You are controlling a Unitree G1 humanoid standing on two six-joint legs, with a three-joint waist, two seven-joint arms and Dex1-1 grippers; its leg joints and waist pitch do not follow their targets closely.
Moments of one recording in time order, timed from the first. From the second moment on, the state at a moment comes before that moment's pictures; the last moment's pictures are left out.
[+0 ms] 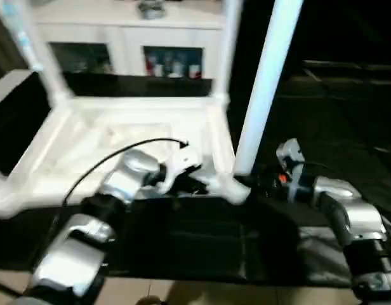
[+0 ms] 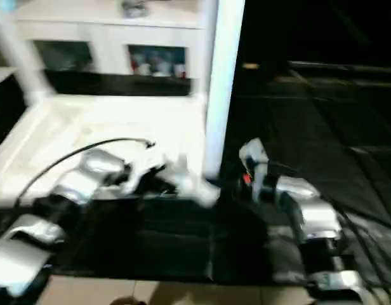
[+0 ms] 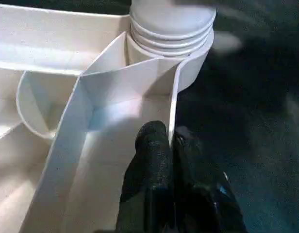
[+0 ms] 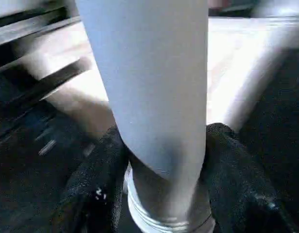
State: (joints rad) left arm -0.79 0.14 -0.26 0.82 0.09 0.26 -0.96; right arm -0.41 -0.23 -0.07 0.37 0.22 0.32 0.74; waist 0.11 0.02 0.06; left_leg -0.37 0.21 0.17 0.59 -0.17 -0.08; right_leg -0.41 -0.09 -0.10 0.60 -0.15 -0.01
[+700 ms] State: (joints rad) left arm -0.80 0.11 -0.25 0.82 0.09 0.26 -0.85; right arm -0.42 -0.17 -0.07 0.41 0.19 0.23 0.58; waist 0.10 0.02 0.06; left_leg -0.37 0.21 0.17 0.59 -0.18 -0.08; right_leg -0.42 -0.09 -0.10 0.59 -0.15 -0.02
